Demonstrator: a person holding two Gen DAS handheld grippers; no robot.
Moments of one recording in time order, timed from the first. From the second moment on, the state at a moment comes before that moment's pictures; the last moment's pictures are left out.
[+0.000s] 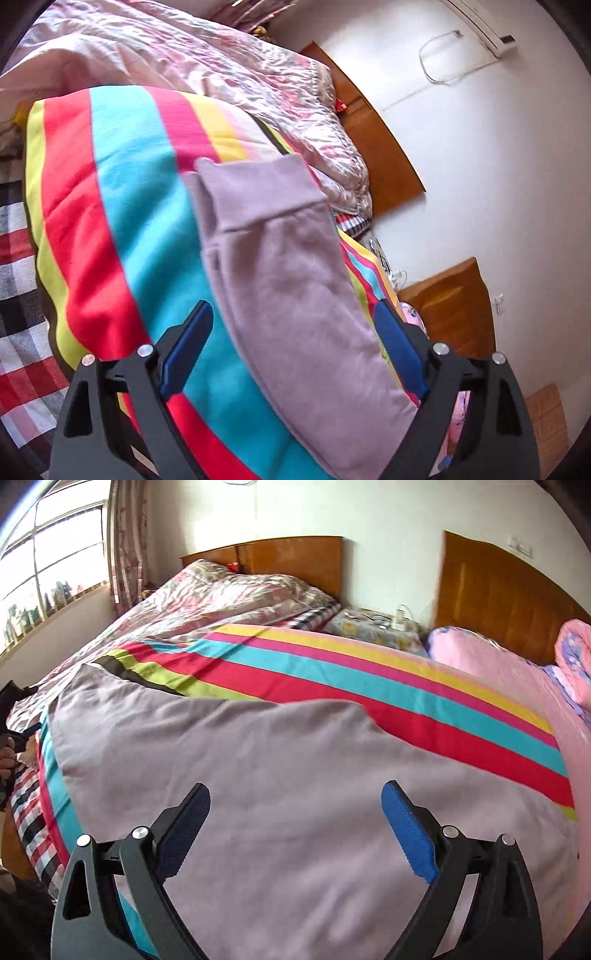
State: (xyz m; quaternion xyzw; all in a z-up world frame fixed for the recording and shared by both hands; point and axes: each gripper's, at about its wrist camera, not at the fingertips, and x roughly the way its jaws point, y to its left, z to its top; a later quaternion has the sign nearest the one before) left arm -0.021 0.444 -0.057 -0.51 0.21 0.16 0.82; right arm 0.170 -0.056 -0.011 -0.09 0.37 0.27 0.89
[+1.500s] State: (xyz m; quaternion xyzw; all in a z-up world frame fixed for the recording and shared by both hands) left arm 0.066 0.349 0.099 -0.22 0.17 0.12 0.95; right arm 0.163 0.053 -0.025 -0.02 0.36 0.40 0.84
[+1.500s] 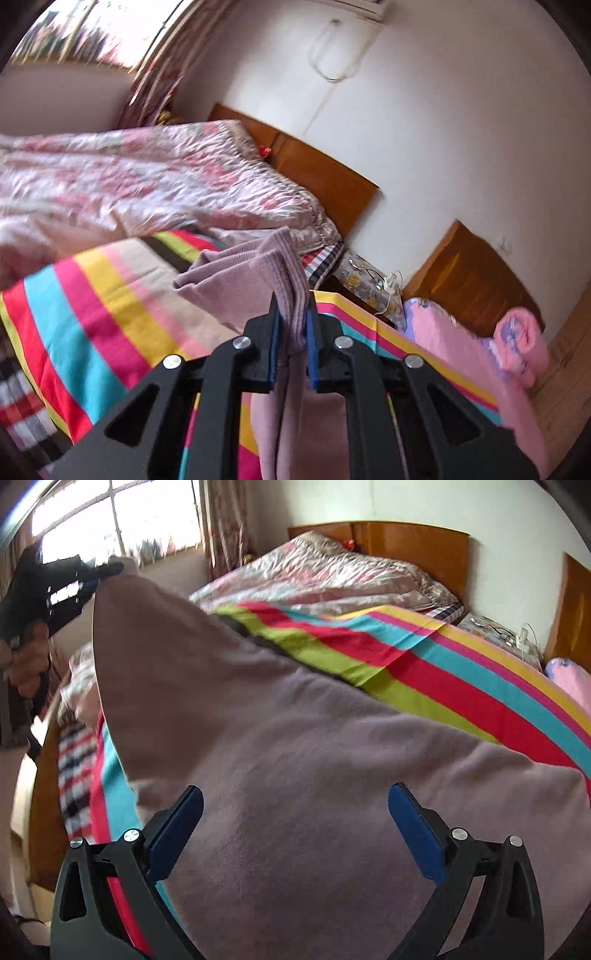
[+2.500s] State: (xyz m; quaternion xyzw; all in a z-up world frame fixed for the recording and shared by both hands) left arm 0.084 0.195 -0.030 -0.04 0.36 0.02 0.93; right arm 0.130 -0.094 -0.071 0.12 0.50 0.32 0.80
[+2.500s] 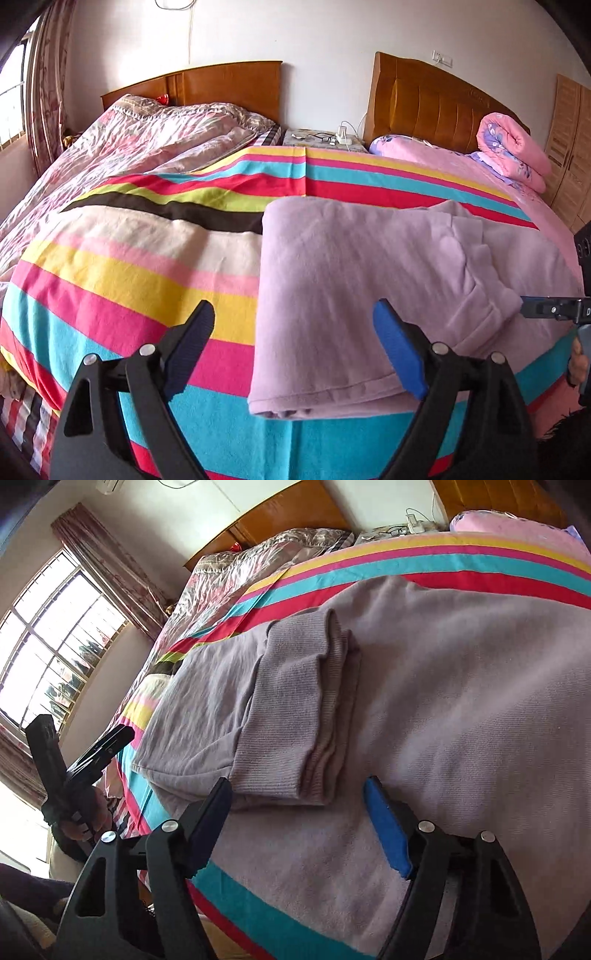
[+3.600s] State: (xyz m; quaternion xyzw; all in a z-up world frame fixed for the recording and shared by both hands) left arm 0.083 0.173 -0.054 0.05 0.38 -0.03 0.92; right arm 0.102 -0.117 -0.077 0.19 0.50 0.28 0.80
